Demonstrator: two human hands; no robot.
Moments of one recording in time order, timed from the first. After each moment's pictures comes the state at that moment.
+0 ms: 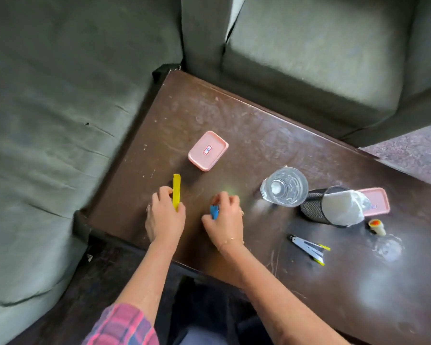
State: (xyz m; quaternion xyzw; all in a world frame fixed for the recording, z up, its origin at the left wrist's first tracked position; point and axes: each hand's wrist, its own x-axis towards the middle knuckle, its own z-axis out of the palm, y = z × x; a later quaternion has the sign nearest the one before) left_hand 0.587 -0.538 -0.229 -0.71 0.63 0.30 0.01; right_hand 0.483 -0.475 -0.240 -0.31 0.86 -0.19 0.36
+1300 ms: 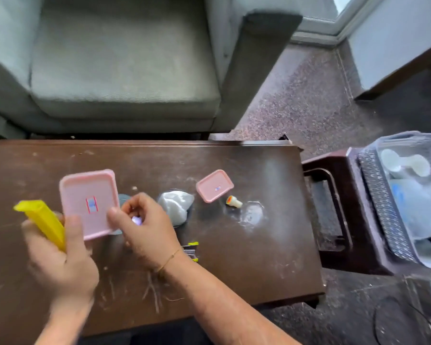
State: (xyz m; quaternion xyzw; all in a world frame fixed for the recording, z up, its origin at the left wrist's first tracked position) left_hand 0.433 -0.466 -0.127 -0.57 0.64 0.40 -0.34; right_hand 0.312 -0.403 -0.087 -0.15 0.70 -0.52 0.46
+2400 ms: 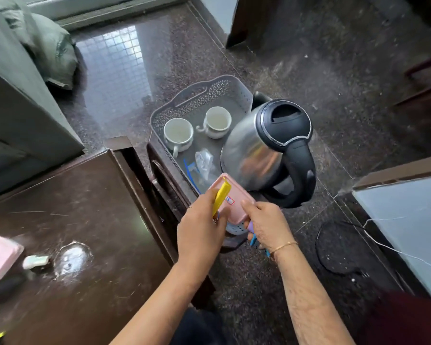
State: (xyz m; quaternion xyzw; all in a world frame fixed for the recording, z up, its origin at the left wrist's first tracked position) left_hand 0.034 0.008 -0.088 -0.17 0.89 0.42 0.03; right_hand -0.007 0.130 -0.080 0.22 0.84 -0.42 0.27
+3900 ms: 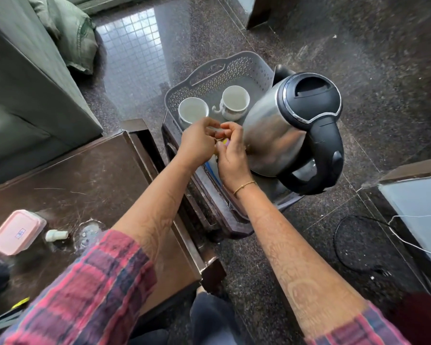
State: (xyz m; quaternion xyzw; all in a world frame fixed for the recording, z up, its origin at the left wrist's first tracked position) left_hand -0.084 -0.047 -0.115 -0.23 0.79 0.55 0.13; right_hand -0.074 0.052 -0.143 -0.08 0.84 -0.53 0.03
